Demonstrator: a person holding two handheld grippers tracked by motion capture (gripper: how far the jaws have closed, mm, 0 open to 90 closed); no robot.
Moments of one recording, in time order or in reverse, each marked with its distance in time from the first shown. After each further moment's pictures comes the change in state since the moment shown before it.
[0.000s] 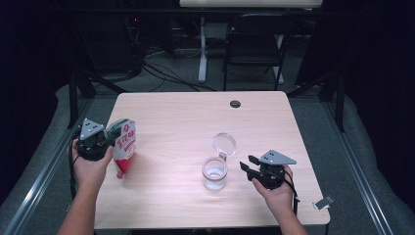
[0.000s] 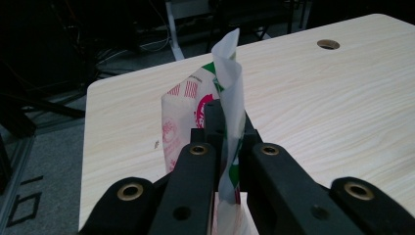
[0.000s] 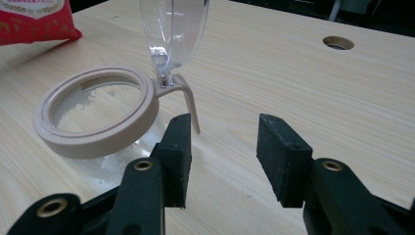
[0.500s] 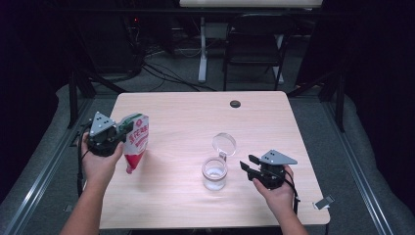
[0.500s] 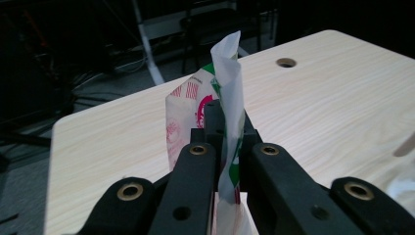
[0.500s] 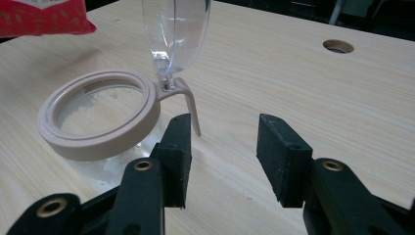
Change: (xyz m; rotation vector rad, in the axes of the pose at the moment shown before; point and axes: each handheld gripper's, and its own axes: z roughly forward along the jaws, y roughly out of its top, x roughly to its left) left arm -0.040 0.027 -0.002 -0.052 -0.098 0.076; right arm -0.001 0.001 -0.002 -0.008 0.007 -0.008
